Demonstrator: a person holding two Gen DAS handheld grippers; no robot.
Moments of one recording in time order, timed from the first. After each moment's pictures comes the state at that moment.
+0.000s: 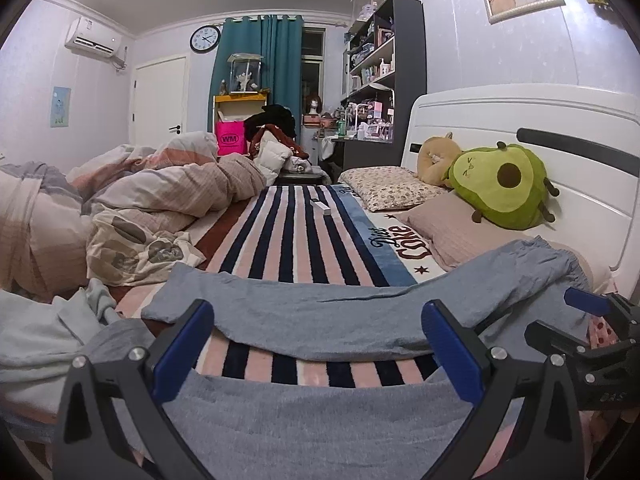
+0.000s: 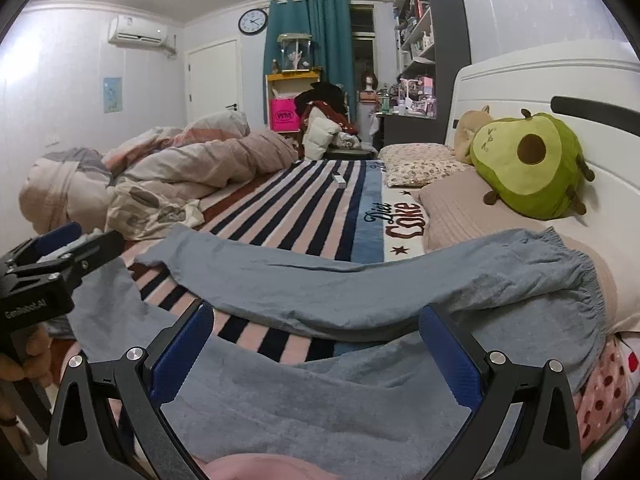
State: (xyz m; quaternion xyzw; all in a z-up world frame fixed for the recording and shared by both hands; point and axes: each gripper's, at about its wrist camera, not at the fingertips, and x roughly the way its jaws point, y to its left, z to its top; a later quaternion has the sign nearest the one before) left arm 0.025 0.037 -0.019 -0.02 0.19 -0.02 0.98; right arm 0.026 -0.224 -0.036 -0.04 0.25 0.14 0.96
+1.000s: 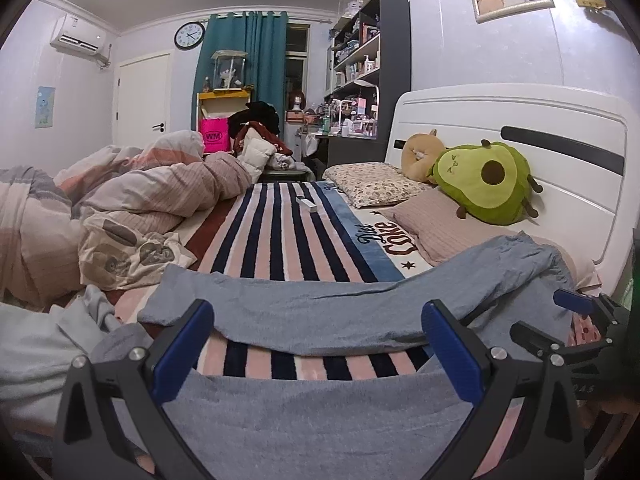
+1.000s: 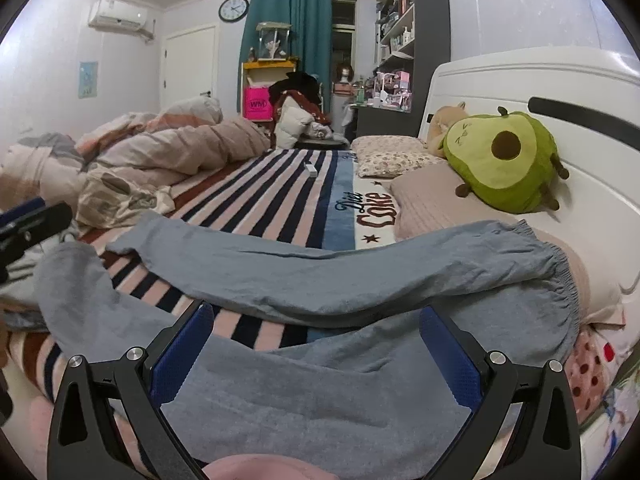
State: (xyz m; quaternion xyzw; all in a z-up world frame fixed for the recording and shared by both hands) left arm 0.014 0.049 -0.009 -0.01 0.20 -0.05 0.98; right arm 0.019 -0.225 -0.040 -0.05 0.27 0.09 0.96
